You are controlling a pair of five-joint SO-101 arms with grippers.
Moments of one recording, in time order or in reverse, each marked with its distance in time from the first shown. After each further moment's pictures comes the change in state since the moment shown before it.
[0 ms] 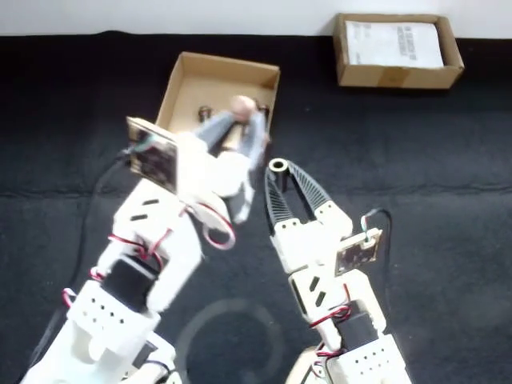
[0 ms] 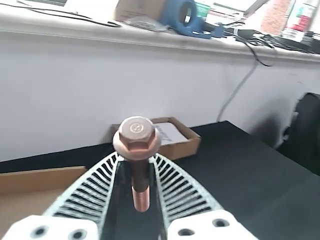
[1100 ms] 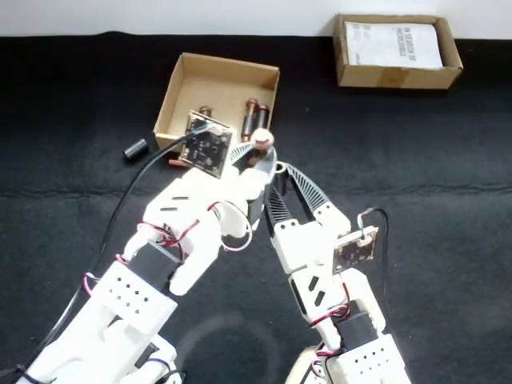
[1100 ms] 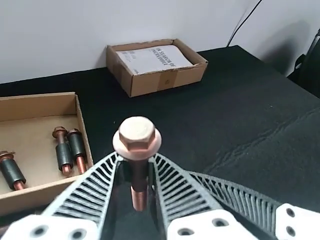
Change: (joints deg) left arm -0.7 8.8 1.8 5.3 0.0; right arm -0.1 0.0 0.0 1.8 0.4
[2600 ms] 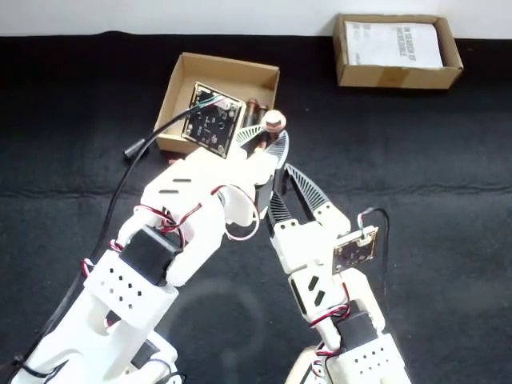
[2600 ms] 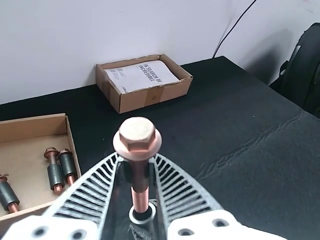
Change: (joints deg) left arm 2.2 4.7 -16.4 12.3 0.0; right arm 0.0 0.0 0.0 0.0 0.0
